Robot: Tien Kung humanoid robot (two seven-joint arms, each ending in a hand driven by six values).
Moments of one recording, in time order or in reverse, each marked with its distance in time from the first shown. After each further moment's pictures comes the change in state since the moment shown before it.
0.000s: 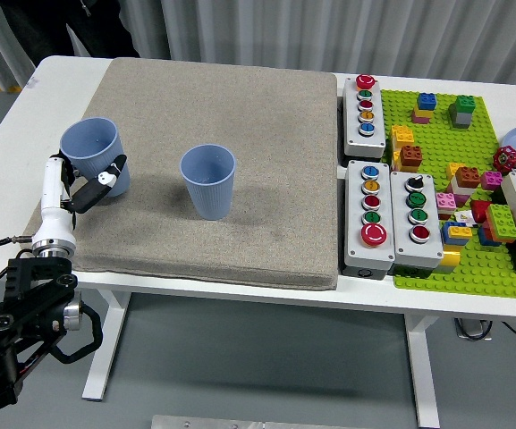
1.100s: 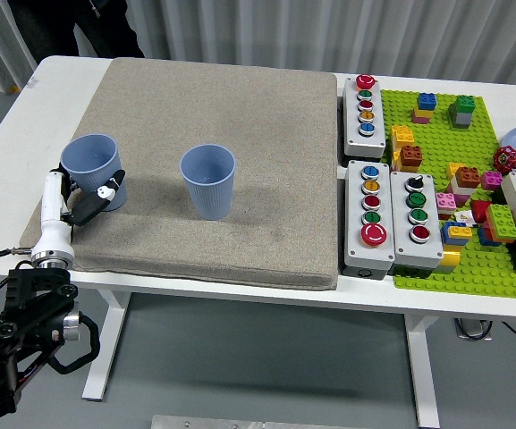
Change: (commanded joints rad) left arm 0.013 -0.014 0.013 0.063 0.020 0.000 0.001; right arm -0.004 0.001 0.000 0.000 -0.014 0.003 -0.004
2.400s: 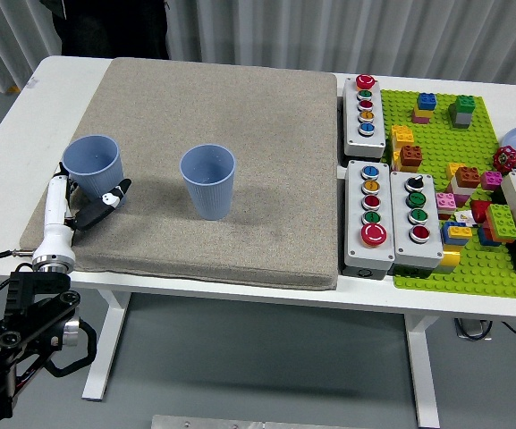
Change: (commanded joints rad) left arm 0.035 -0.014 -0.051 -0.012 0.166 0.000 0.082; right arm 0.003 0.000 0.004 0.000 -0.005 -0.001 -0.002
